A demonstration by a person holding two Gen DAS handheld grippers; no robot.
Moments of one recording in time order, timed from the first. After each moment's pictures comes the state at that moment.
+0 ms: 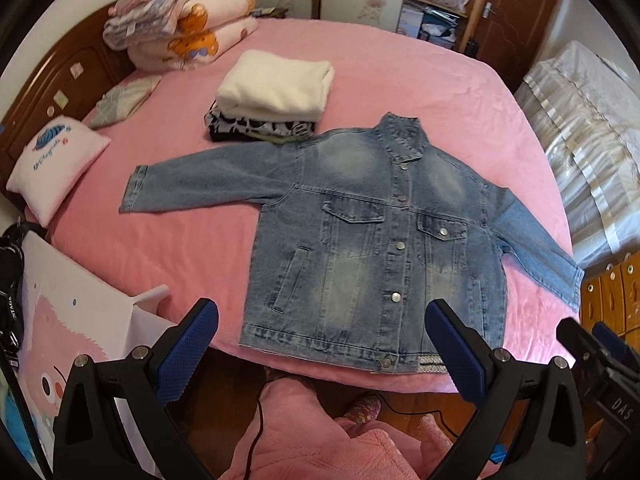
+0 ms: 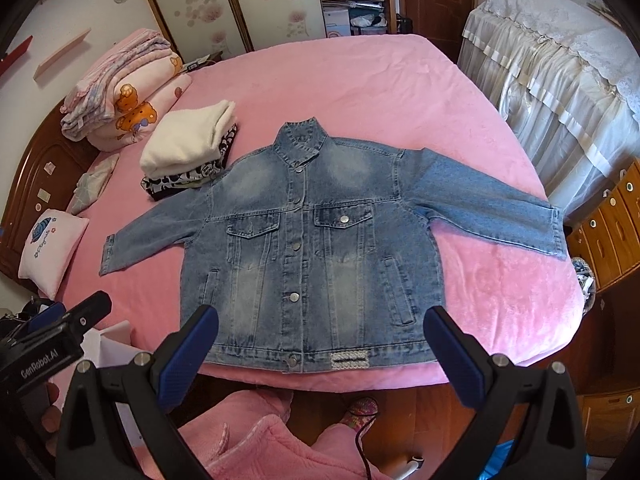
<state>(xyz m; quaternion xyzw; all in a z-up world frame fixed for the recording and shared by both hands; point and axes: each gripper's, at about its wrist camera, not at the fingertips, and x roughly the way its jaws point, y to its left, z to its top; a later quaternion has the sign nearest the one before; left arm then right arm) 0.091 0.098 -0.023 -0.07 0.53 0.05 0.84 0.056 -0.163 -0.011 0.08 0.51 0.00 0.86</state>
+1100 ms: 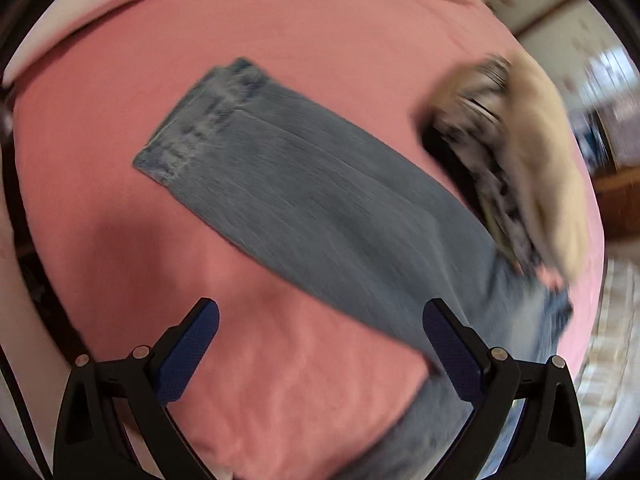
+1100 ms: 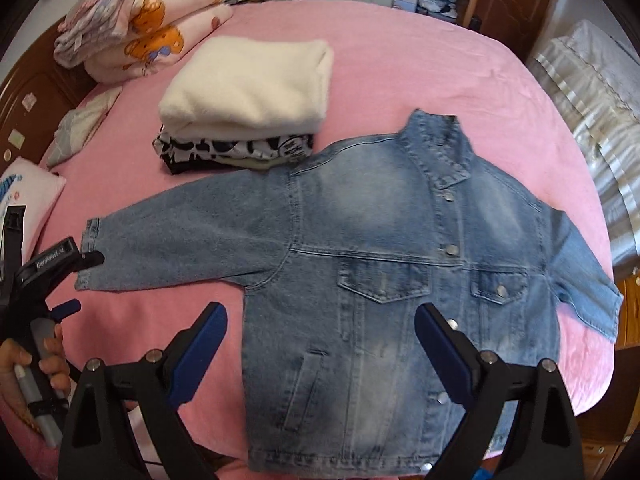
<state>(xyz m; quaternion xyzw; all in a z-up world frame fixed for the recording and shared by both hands) 0.282 0.492 -0.281 -0.37 0.55 0.21 0.71 0.278 0.121 -0.130 -0.03 0.57 0.03 0.82</state>
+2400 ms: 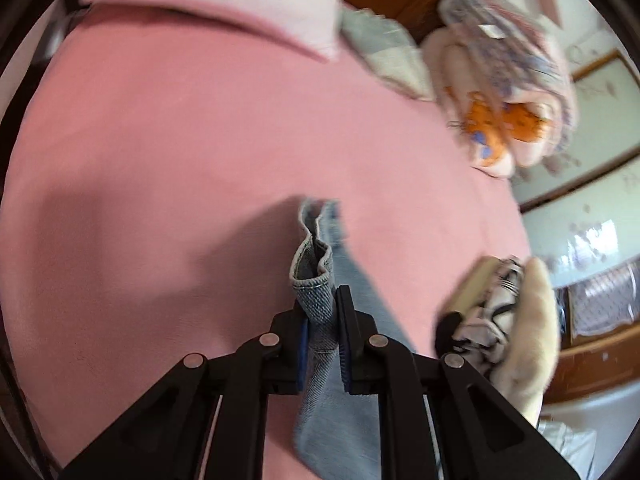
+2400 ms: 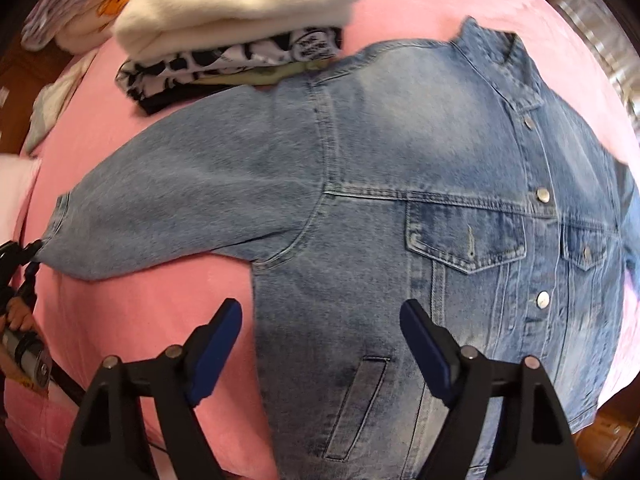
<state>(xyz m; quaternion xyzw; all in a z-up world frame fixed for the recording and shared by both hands) 0.253 0.592 -0.299 -0.50 0.31 0.30 0.76 0.302 0.142 -0.257 0.03 0.65 0.03 0.76</state>
